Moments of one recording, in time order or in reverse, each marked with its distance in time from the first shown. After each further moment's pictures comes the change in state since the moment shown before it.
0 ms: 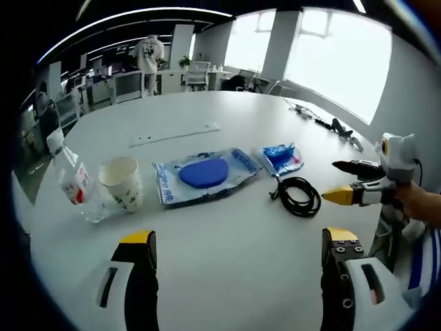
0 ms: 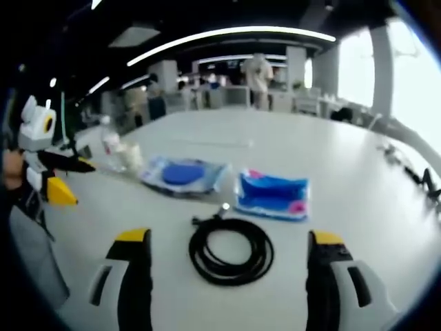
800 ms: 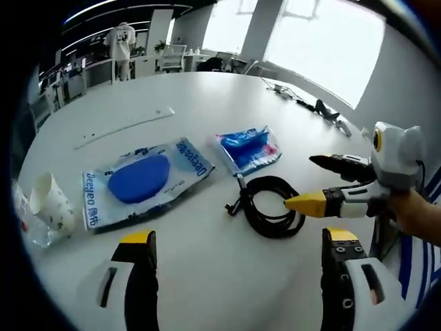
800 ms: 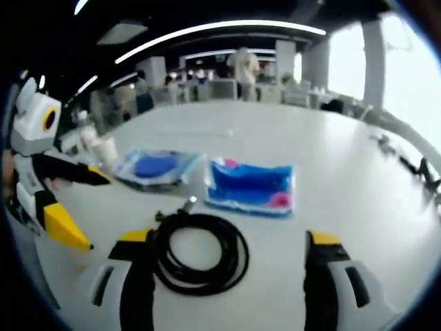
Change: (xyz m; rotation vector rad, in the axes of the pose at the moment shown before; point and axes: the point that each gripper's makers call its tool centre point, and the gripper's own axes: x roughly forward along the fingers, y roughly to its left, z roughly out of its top) left arm 0.096 -0.079 0.007 0.057 0.109 -0.144; right arm 0.033 -0.040 -0.016 0.025 0.030 -0.051
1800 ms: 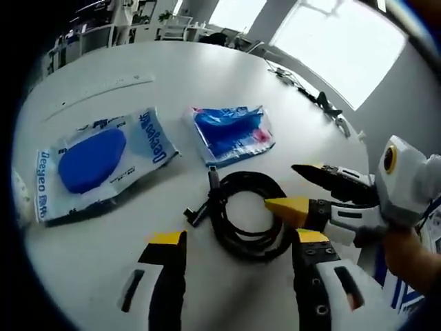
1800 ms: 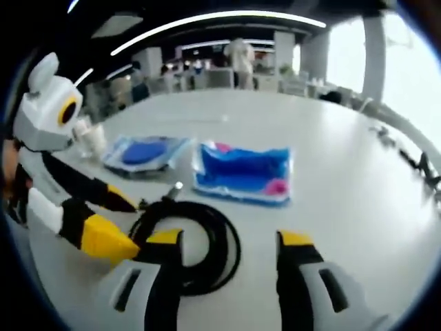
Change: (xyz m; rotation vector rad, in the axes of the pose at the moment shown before) left arm 0.071 -0.045 -0.007 -0.152 0.158 -0.090; right arm 0.017 -0.011 -0.019 0.012 0.053 -0.026
